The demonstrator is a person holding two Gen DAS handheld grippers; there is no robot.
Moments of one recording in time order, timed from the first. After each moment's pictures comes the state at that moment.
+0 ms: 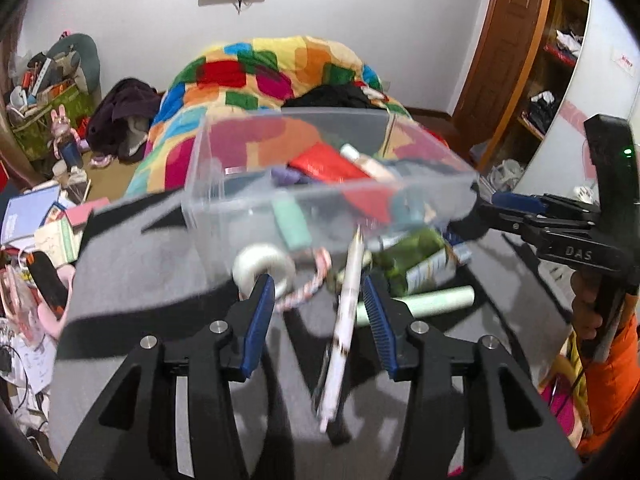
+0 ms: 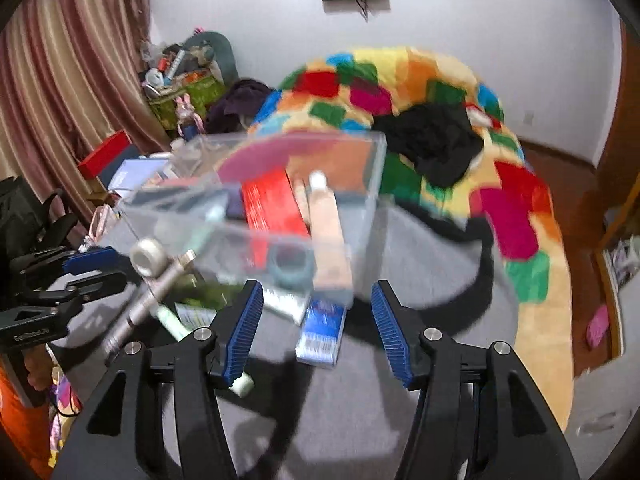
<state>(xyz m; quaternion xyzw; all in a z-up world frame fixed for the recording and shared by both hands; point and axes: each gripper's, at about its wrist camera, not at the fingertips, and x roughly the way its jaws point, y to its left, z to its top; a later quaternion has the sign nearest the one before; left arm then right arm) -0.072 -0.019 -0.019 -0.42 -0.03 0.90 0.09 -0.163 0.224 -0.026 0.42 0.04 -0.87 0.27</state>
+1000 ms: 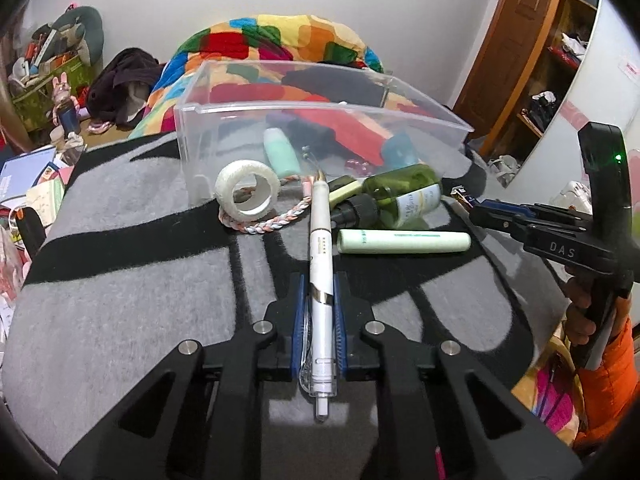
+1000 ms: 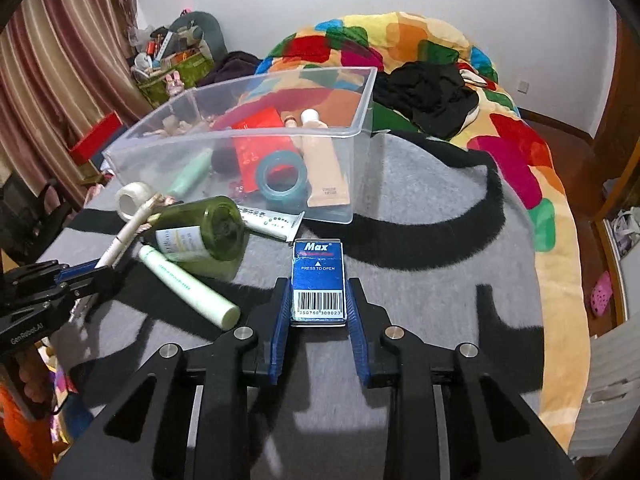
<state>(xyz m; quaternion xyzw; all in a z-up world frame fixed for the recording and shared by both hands) -0.036 -0.009 -0.044 -0.43 -0.06 0.89 0.09 -0.136 0.236 -0.058 0.44 0.03 -0.86 0.26</state>
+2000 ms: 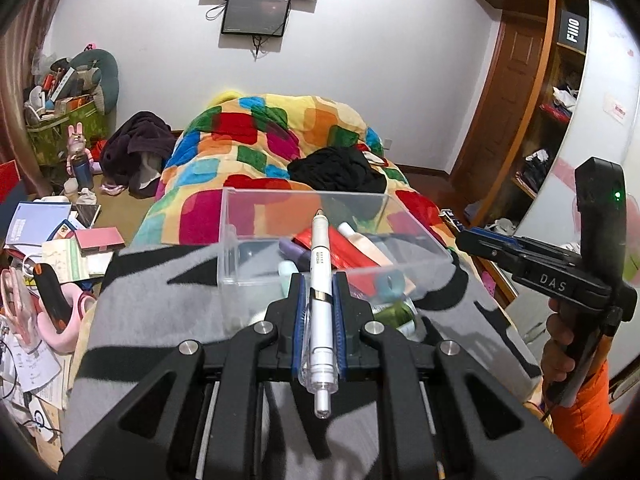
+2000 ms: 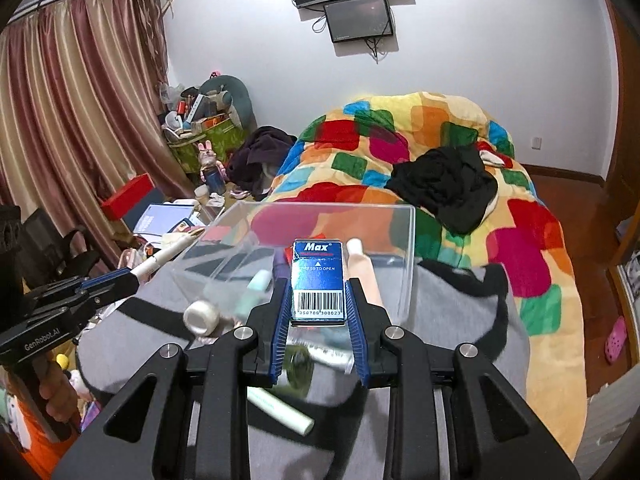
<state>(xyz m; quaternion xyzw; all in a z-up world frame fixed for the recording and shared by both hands) -0.059 -0.032 0.046 -0.33 -0.08 0.94 0.08 -0.150 0.205 0.033 0.34 0.00 -0.89 0.29</state>
